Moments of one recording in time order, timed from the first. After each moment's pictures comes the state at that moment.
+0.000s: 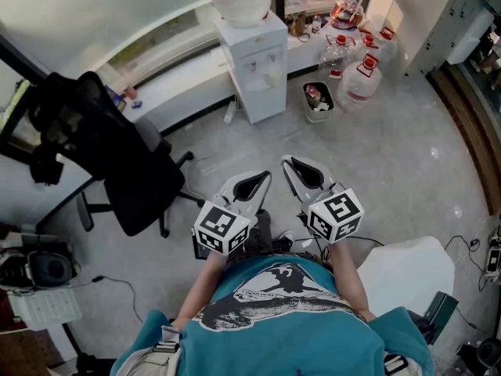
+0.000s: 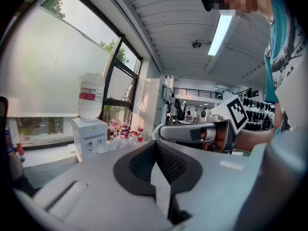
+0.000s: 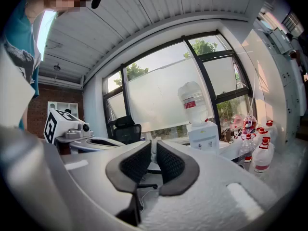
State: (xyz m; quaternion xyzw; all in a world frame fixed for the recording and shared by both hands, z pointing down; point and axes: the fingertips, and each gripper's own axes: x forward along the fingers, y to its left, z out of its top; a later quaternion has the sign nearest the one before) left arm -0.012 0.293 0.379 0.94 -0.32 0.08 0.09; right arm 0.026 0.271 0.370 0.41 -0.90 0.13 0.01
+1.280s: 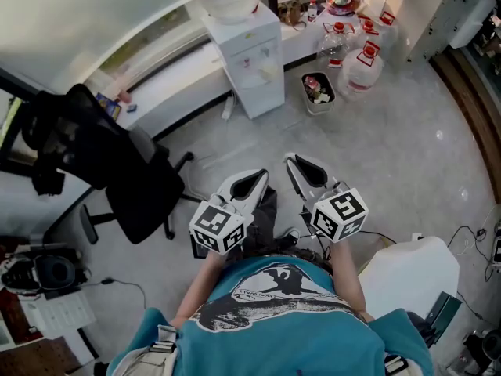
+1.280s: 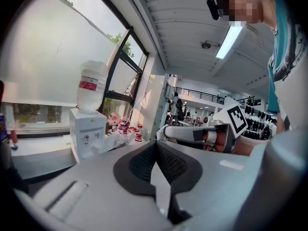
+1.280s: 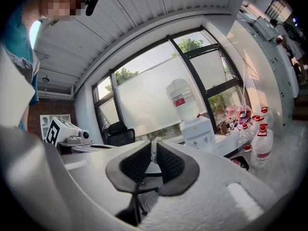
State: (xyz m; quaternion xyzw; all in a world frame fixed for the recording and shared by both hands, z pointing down) left arm -0.003 0.236 0.396 0.94 -0.31 0.08 0.14; right arm 0.053 0.217 0.388 0.44 -0.88 0.18 -0.03
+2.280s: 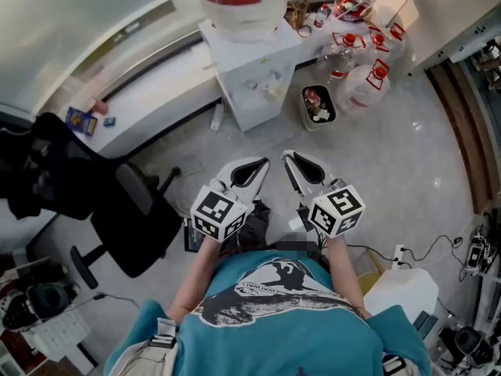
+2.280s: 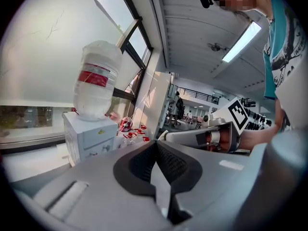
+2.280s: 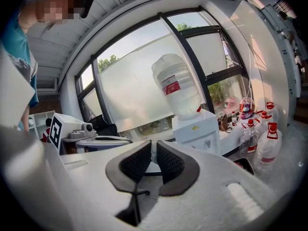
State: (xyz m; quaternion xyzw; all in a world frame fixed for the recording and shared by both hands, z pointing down) left arm -0.048 -0.025 0.409 0.95 -0.26 0.09 0.15; right arm -0.002 -0.031 0.412 0.46 -0.86 0.23 0.03
